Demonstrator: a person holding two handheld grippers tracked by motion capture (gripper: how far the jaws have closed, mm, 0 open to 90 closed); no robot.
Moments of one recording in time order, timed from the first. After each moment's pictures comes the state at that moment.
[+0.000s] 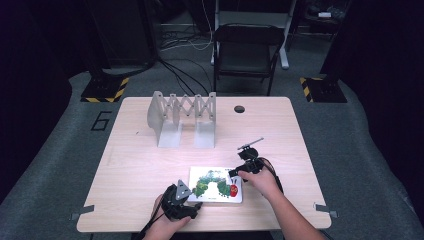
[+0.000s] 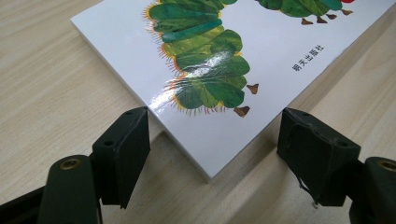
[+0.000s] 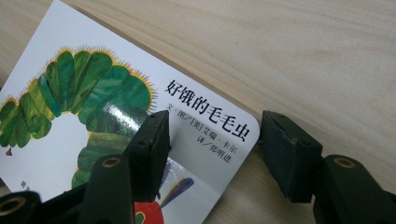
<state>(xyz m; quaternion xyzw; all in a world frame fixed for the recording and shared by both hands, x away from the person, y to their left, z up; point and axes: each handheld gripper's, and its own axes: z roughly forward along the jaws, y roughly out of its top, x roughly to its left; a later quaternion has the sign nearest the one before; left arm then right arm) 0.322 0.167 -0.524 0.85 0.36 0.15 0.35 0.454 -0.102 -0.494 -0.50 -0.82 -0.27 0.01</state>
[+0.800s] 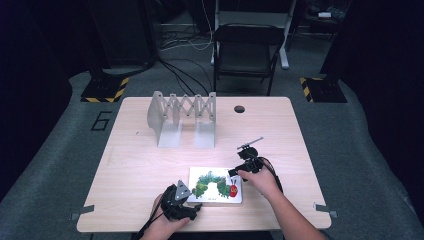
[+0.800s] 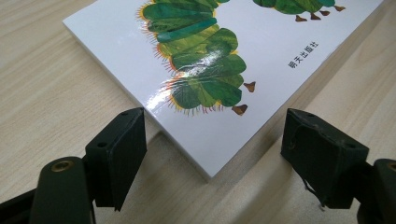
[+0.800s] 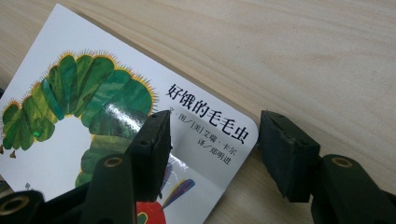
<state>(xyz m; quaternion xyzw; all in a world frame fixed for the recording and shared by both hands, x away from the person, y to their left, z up) 0.323 0.169 -0.524 0.86 0.35 0.14 0.35 0.455 -0.101 -0.492 -0.50 -0.82 -0.27 0.01</state>
